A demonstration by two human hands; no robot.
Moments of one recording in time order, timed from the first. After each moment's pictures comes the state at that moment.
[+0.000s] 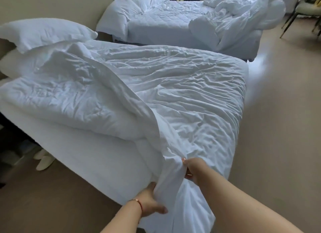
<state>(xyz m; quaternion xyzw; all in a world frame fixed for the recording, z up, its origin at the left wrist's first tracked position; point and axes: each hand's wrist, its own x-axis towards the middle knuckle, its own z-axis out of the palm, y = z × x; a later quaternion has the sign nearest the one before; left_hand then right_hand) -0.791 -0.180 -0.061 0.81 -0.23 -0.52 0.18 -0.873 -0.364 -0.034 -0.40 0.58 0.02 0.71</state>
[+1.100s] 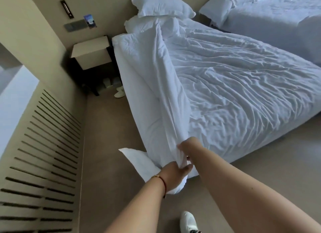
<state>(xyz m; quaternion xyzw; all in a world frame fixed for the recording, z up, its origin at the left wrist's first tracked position) -1.119 -0.288 -0.005 0.83 0.05 -0.36 0.42 -1.052 -0.391 0.016 -0.75 0.30 0.27 0.52</state>
